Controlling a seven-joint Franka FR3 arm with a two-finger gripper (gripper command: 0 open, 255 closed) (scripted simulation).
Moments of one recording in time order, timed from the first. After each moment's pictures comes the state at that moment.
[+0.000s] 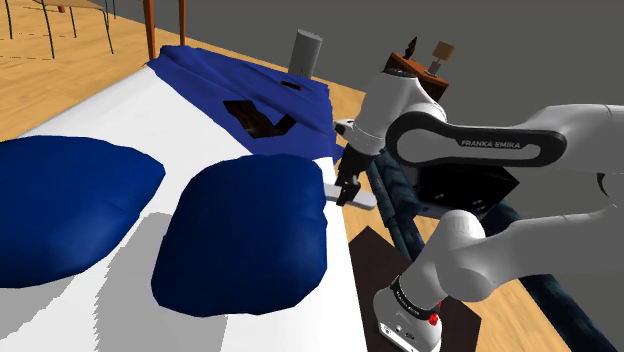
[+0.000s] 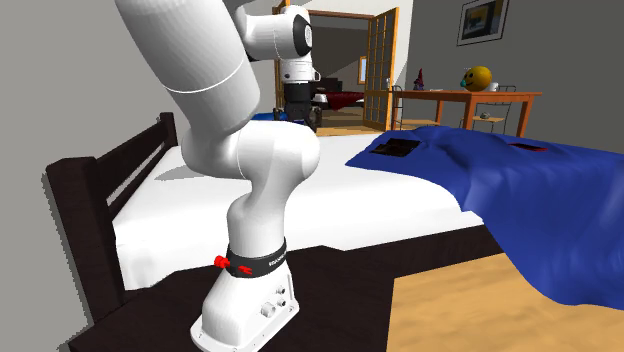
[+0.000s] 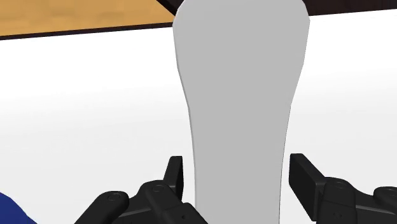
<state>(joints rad) 0.27 -0.74 -0.03 -2.69 -0.04 1.95 -0.46</state>
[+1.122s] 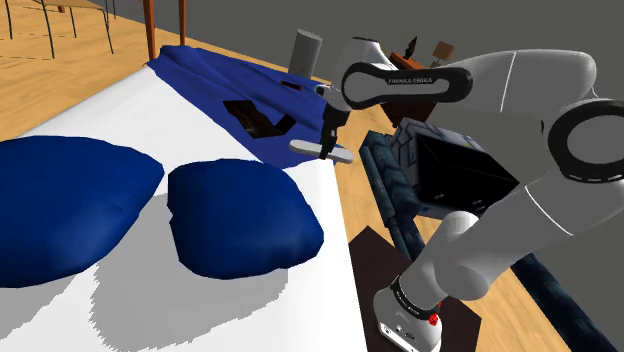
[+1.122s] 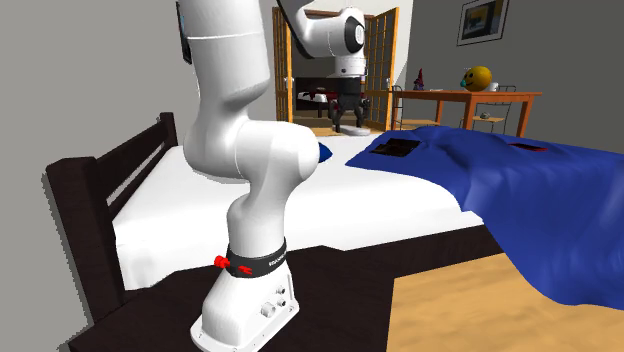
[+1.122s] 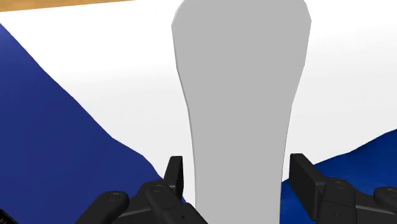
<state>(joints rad) 0.19 -0.26 -0.23 -2.25 -0.09 2.00 -0.72</state>
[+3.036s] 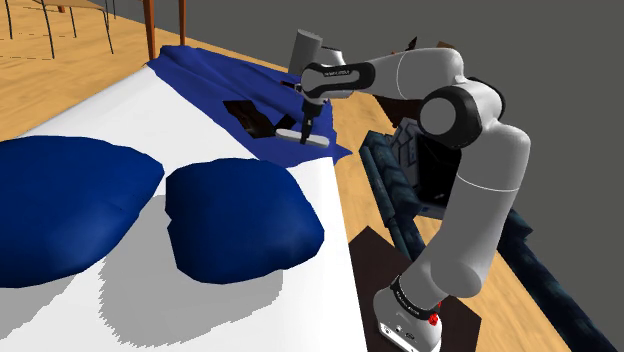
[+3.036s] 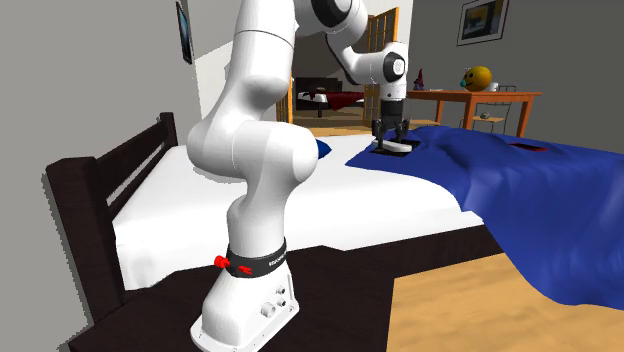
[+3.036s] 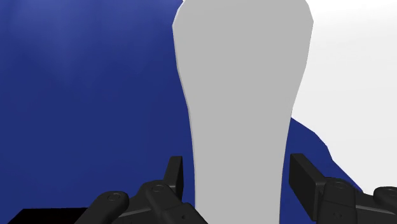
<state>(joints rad) 0.08 0.35 -0.32 -1.71 0.10 2.05 -1.00</state>
